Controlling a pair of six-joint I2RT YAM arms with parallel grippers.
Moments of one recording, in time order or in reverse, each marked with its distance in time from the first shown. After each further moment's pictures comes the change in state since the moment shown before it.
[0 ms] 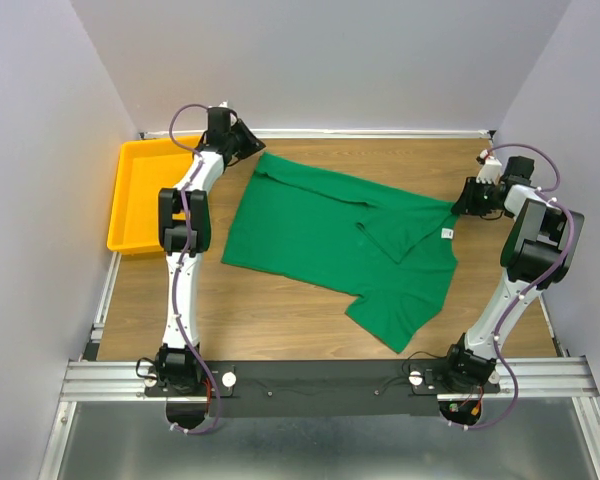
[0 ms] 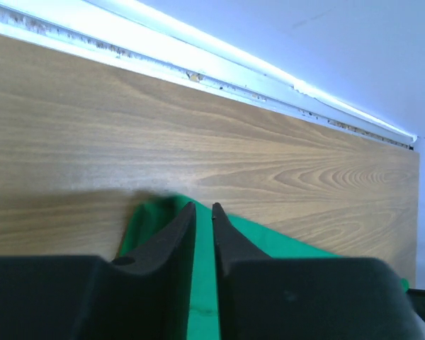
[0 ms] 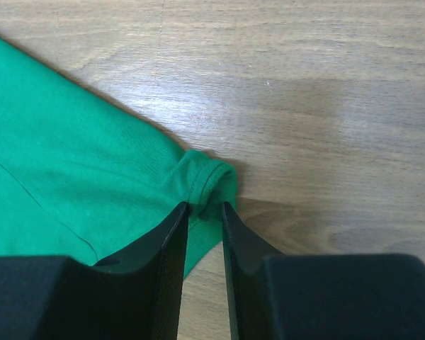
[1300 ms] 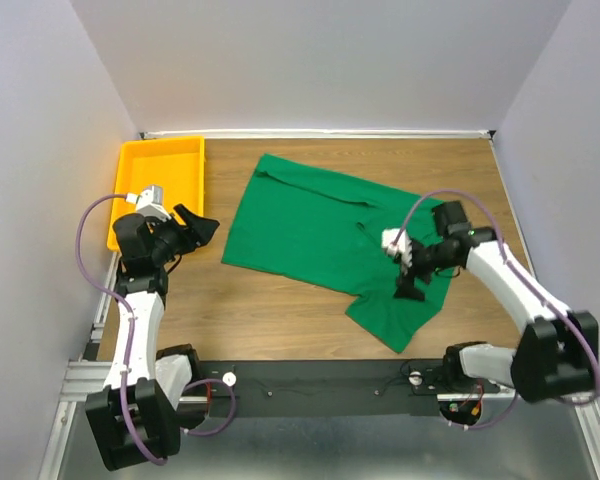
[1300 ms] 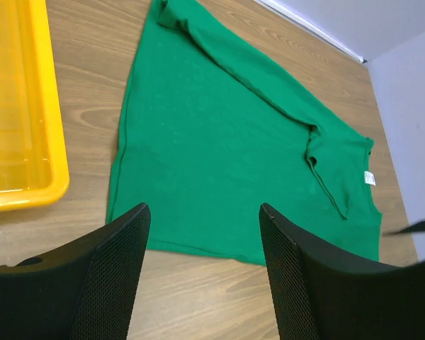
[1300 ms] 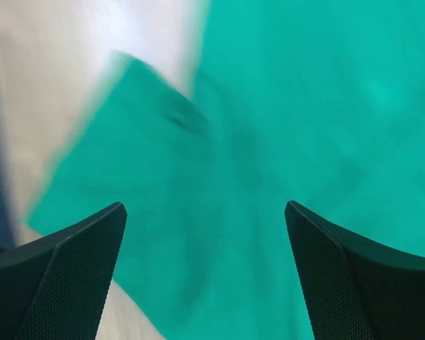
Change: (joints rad) left arm 0.301 -1.654 -1.656 0.169 0.240 0.203; right arm 0.484 -0.778 -0.545 -0.521 -0.172 -0.922
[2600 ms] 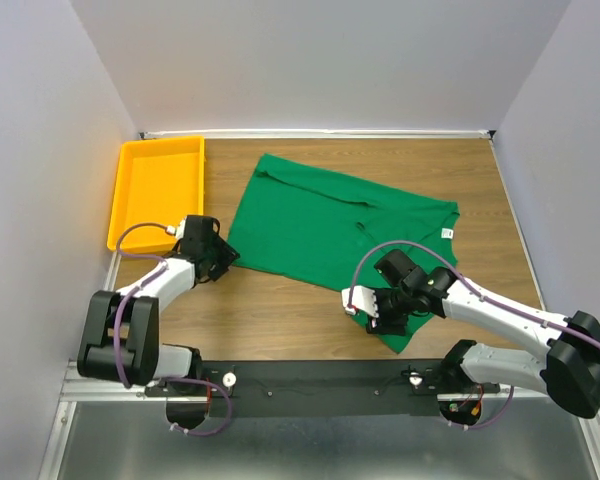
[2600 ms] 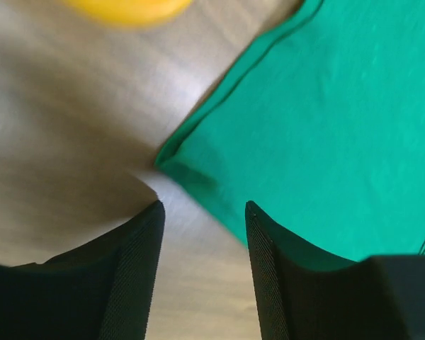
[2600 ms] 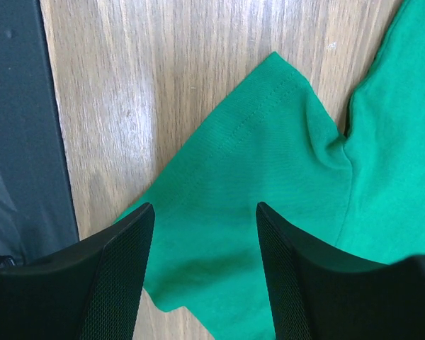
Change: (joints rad) left arm -0.370 0.401 0.000 -0.172 -0.588 -0.451; right arm 0.653 -0.150 -0.245 0.168 0.394 0.363
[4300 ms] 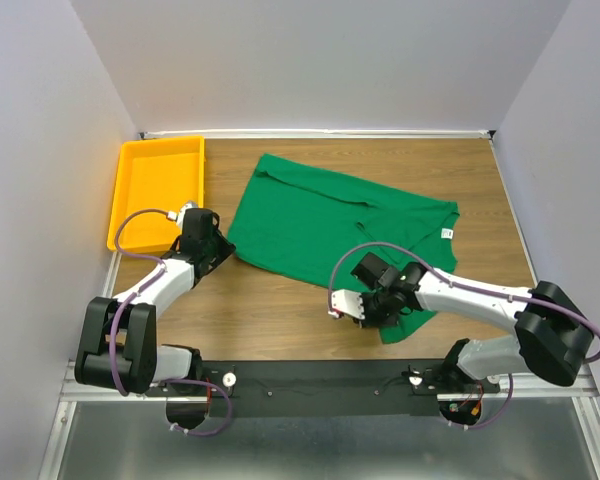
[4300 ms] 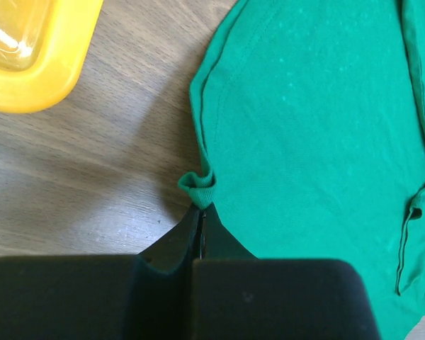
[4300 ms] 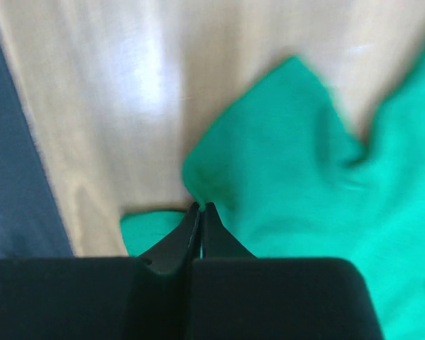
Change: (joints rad) left arm -0.018 -0.018 0.024 0.121 -0.019 0.090; right arm 0.116 0.205 0.084 -0.020 0.141 0.083
